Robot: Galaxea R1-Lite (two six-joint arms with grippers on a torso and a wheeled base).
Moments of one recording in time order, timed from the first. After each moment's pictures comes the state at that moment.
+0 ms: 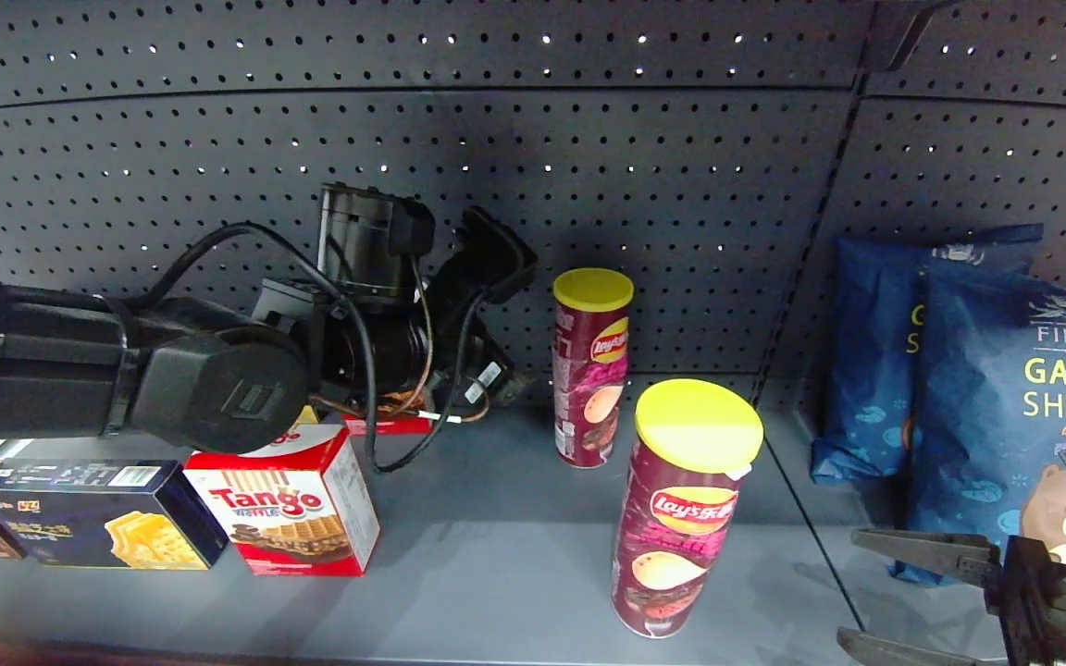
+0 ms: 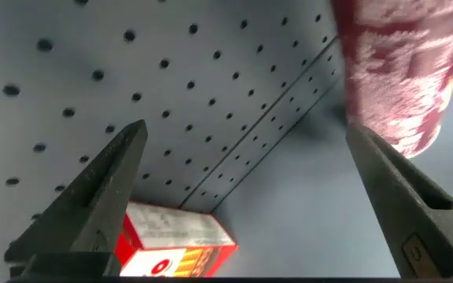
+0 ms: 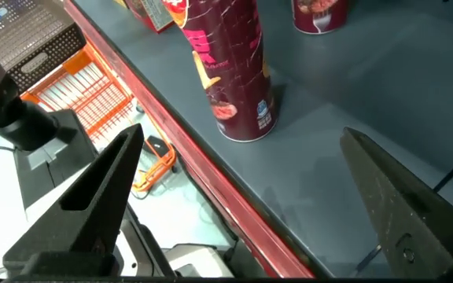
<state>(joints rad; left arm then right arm) -0.53 1.89 -1.27 -0.25 0.07 0.52 0.44 1.12 -0.27 -0.60 0.50 0.07</state>
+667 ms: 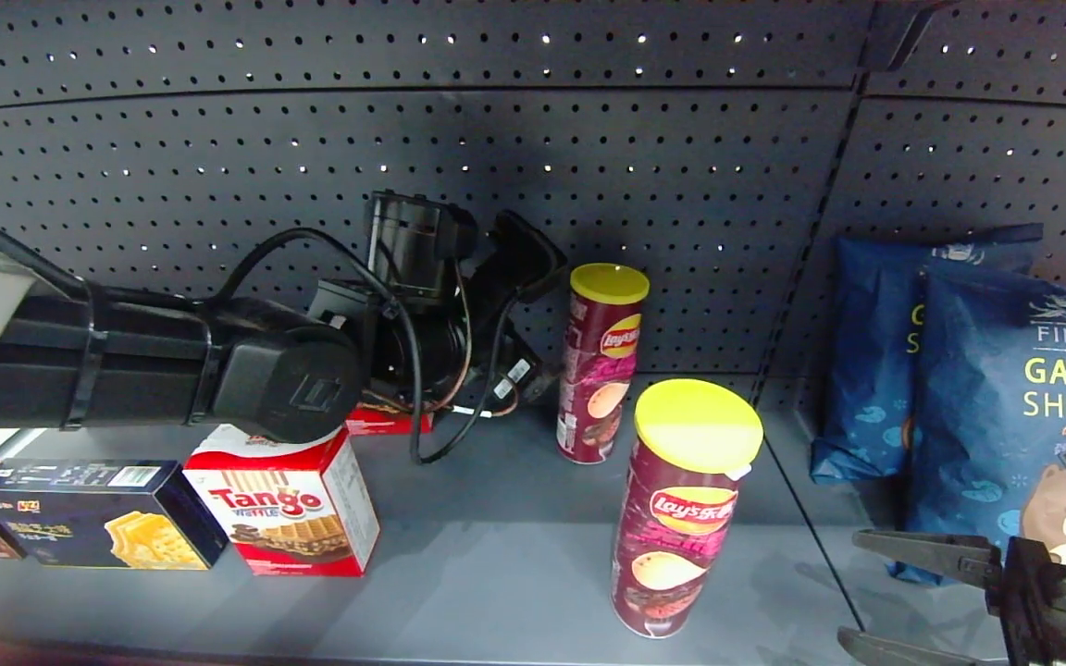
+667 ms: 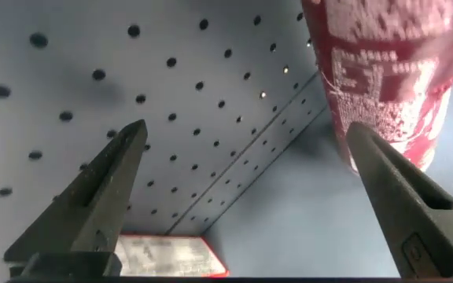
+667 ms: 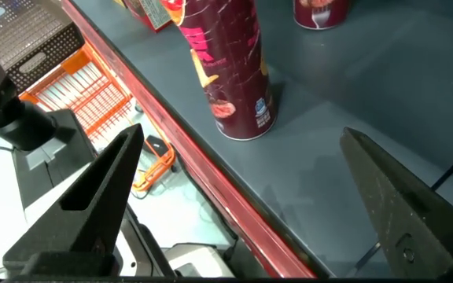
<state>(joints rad) -0.56 1.97 -1.36 -0.25 0.10 0.51 0.44 1.12 -0.26 -0.60 0.50 0.07</state>
